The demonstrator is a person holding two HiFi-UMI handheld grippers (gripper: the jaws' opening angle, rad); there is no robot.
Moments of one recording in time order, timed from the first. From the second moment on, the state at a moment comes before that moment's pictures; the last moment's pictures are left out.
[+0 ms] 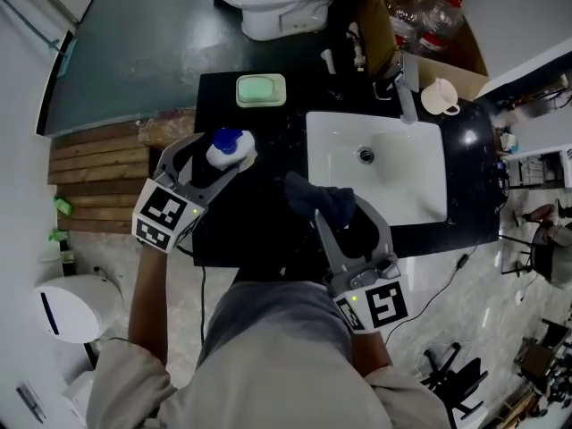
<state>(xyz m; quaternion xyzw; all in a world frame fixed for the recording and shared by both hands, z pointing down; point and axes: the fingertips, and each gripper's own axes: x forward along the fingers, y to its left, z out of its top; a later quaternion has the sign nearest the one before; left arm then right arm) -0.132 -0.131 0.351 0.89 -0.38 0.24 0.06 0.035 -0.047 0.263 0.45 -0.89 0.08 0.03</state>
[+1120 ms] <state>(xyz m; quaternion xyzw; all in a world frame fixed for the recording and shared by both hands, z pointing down) -0.078 -0.108 0.373 0.91 -0.31 0.25 0.09 0.003 -0.128 0.291 0.39 -0.91 0.12 0.00</state>
